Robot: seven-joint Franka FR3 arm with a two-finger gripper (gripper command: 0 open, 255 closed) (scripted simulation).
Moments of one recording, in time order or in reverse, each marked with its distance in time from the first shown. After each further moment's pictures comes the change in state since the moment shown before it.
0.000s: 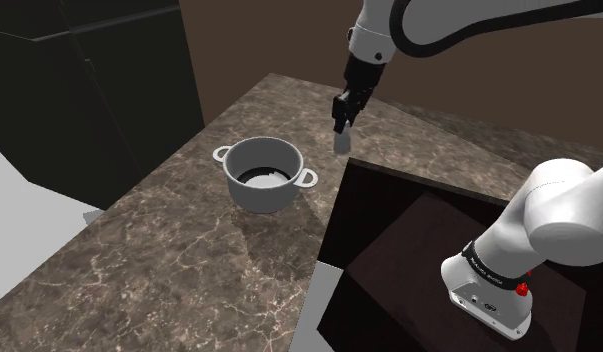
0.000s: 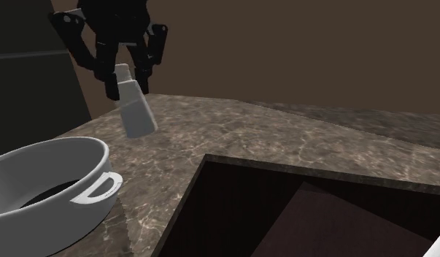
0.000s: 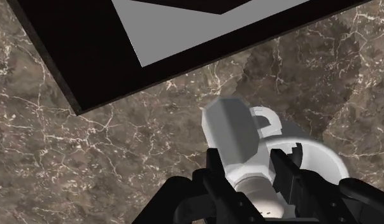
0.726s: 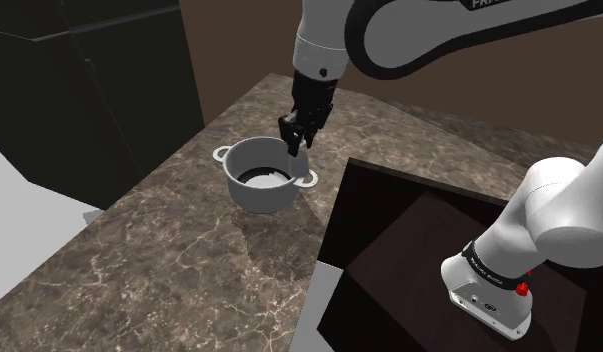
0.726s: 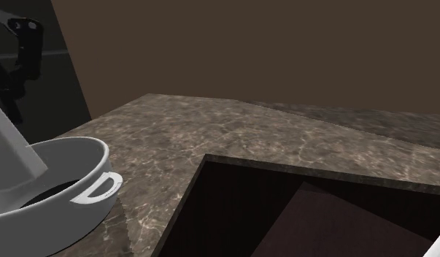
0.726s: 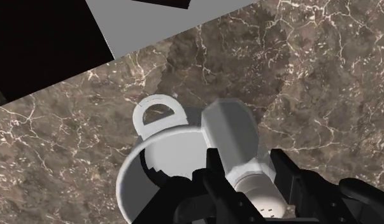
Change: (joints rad) arm 0.088 0.190 0.188 0.188 -0.009 0.012 0.282
